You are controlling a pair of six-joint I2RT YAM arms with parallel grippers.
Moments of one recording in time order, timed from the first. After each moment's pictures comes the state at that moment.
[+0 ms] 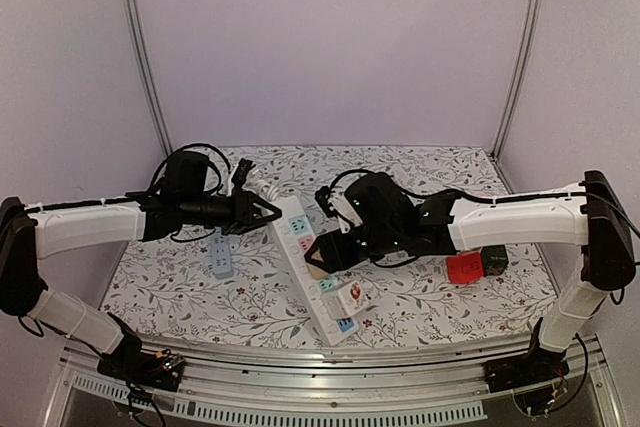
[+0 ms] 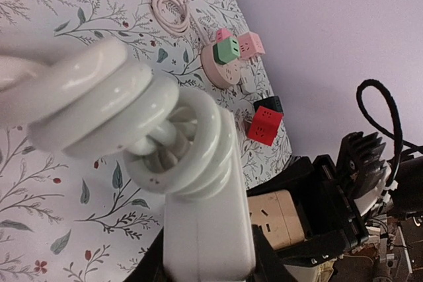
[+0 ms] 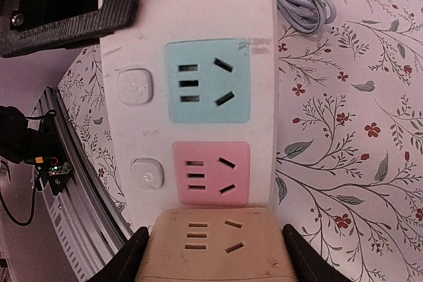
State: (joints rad) left arm -0.54 1.37 0.78 0.06 0.56 -0.72; right arm 1.07 1.71 1.19 -0.18 -0.07 0.44
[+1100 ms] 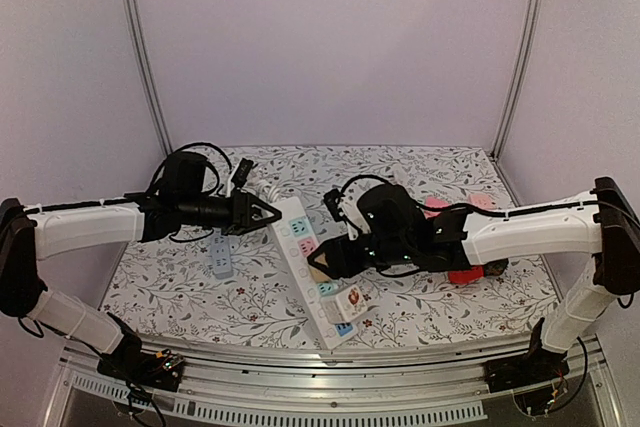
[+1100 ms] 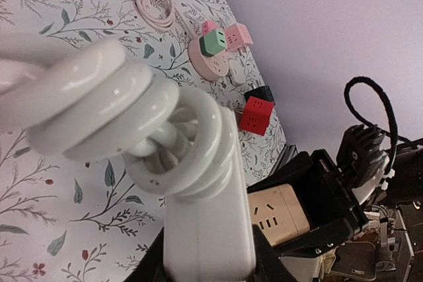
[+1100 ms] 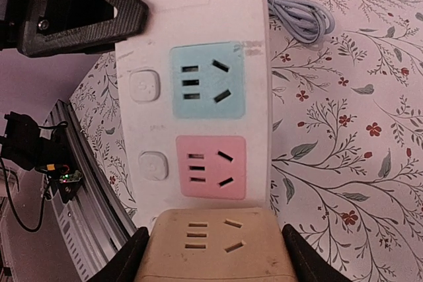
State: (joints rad) left arm -0.53 1.36 0.77 0.07 0.62 -0.67; right arm 1.08 1.63 1.06 -0.04 -0.01 0.48
